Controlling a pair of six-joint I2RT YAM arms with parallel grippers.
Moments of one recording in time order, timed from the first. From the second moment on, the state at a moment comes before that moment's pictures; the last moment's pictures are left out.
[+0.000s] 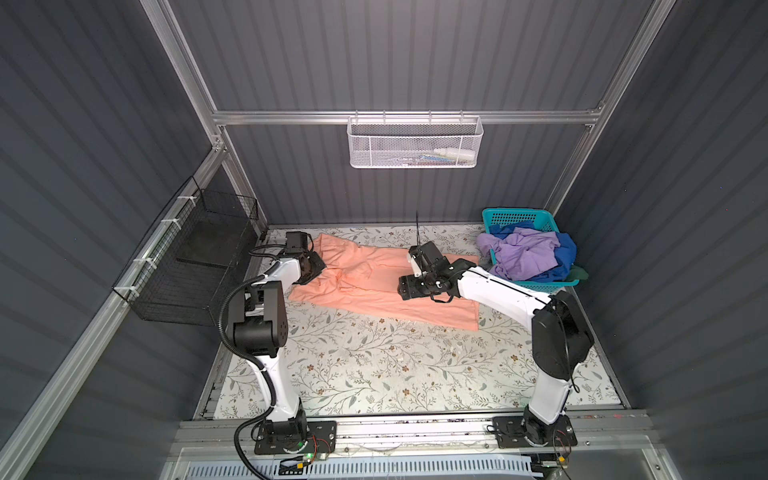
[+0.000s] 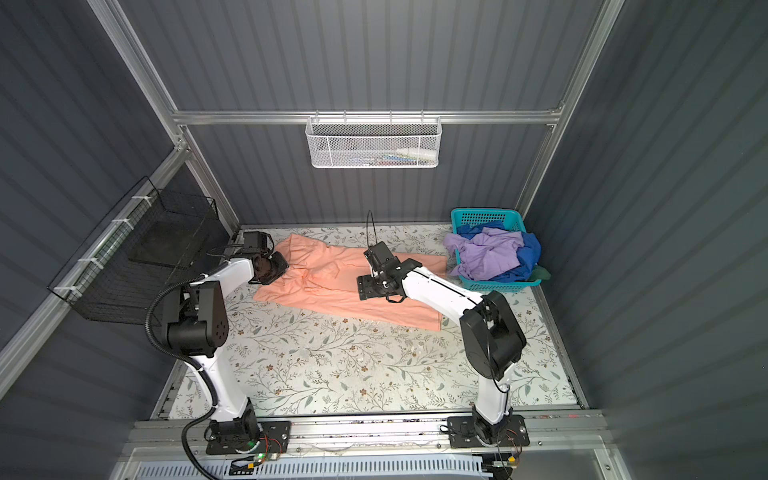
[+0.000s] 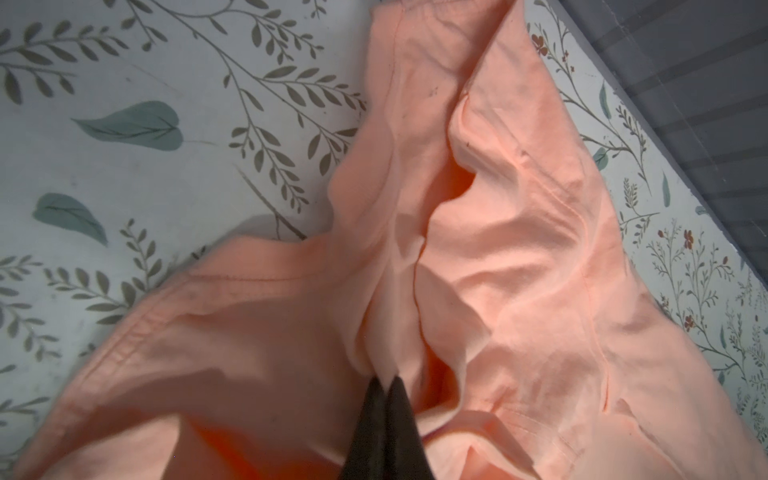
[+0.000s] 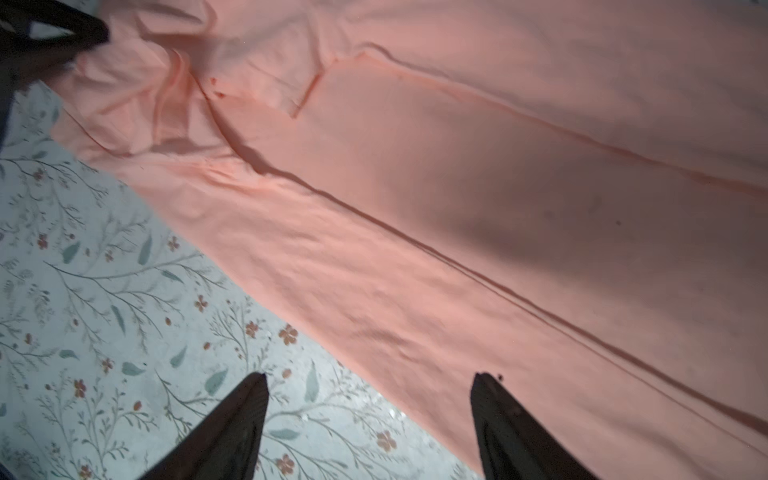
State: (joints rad) left arm 0.01 1.97 1.38 -0.37 0.09 -0.58; right arm 0.70 1.89 1.49 -0.52 -0.08 0.39
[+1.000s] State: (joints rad) left arm 0.02 1.82 1.16 -0.36 -0.28 -0.51; right arm 0.78 2.13 1.57 -0.45 -0.11 0.38
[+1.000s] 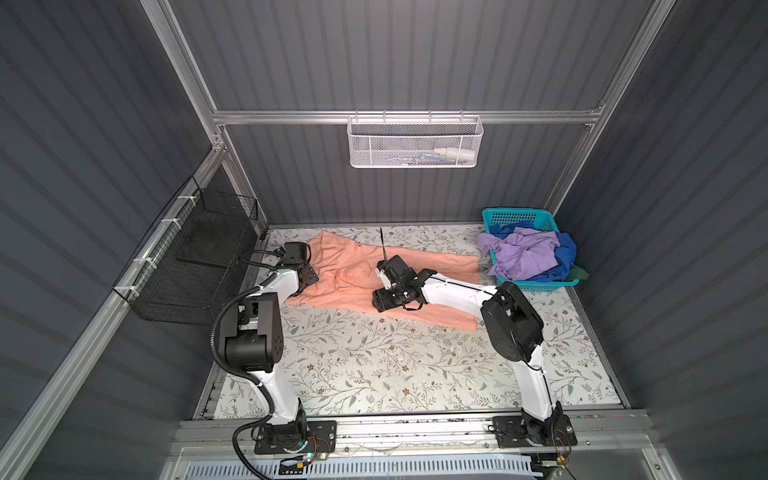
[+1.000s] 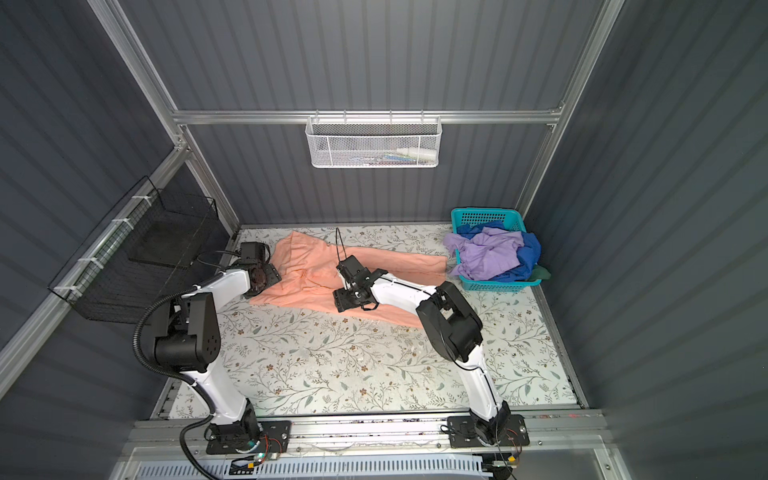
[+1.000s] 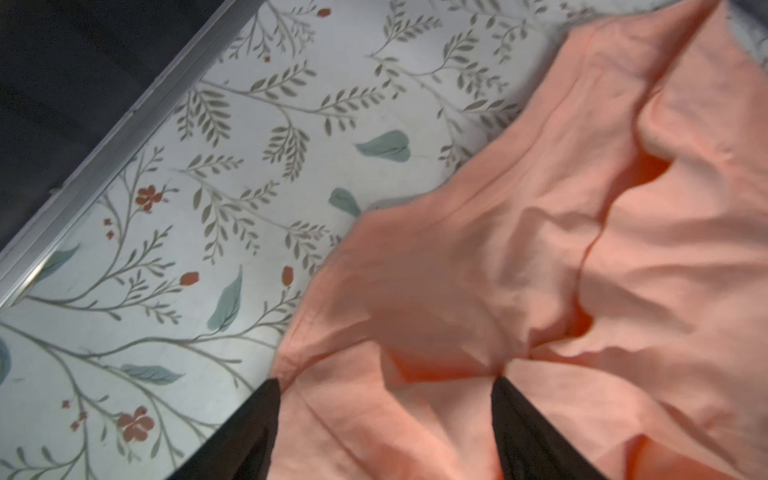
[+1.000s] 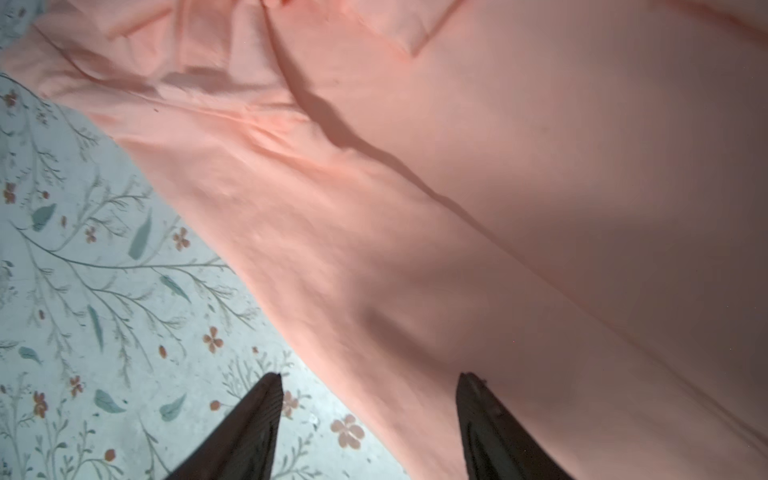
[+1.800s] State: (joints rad) left arm 0.07 1.95 1.23 -0.35 -0.18 -0.52; right arm 0.69 2.00 1.31 -0.38 -0.10 0.42
